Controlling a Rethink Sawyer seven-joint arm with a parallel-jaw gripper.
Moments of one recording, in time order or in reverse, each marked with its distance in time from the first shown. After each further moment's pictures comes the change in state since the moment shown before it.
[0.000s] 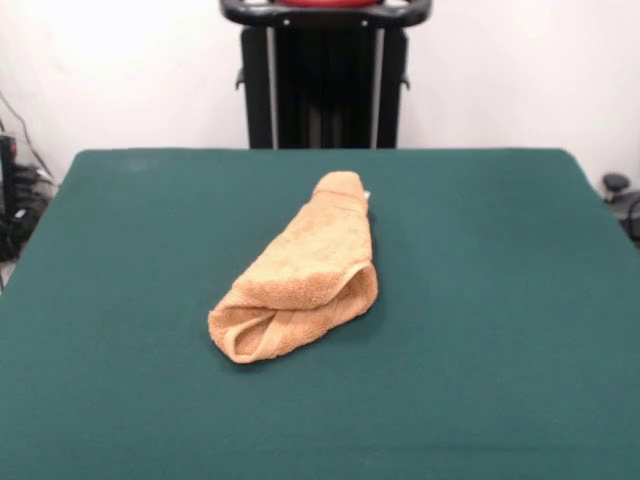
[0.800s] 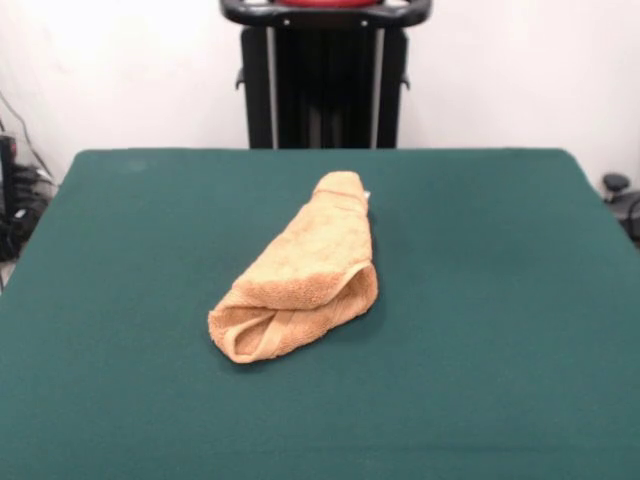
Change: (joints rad) arm -0.192 0.037 0.018 0.042 0.001 -0.198 0.000
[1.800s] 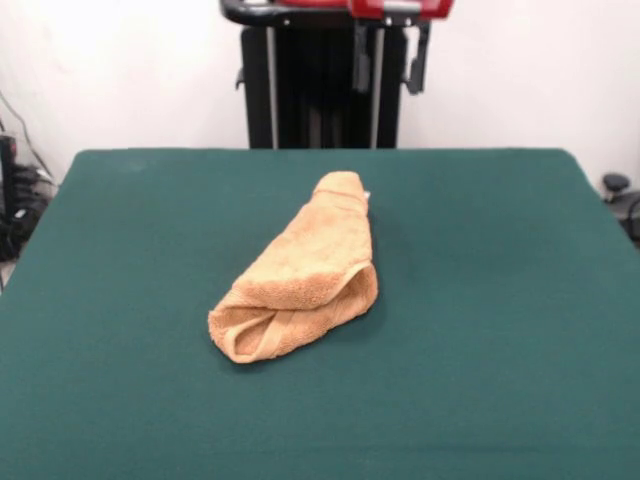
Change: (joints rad) arm 0.010 0.278 0.028 0.005 -0.007 -0.330 0.000
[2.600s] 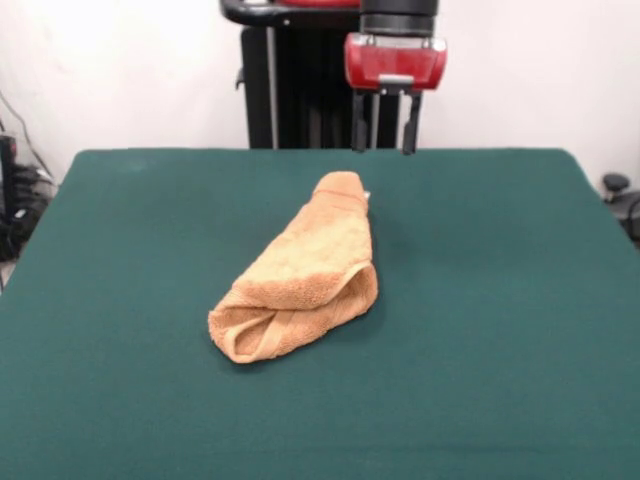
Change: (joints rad) arm -0.014 0.198 0.000 0.003 -0.036 -0.205 0.000
